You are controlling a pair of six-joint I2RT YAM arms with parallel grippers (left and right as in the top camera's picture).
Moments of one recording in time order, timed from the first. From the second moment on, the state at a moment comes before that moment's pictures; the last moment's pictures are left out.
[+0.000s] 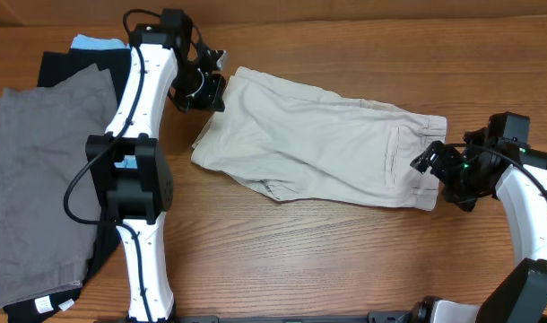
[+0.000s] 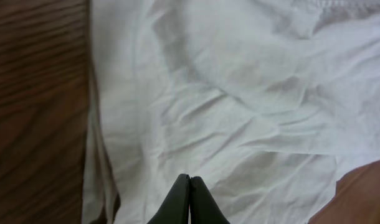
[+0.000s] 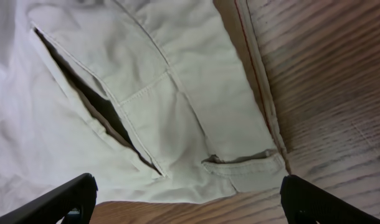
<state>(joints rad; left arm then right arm) -0.08 2.36 2.18 -1.32 0.42 0.20 -0.31 1.49 1.01 -0.88 -0.34 0.34</state>
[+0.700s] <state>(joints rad) -0.10 2.53 2.17 -1.28 0.41 0.21 -0.31 1.49 1.01 -0.83 -0.29 0.31</state>
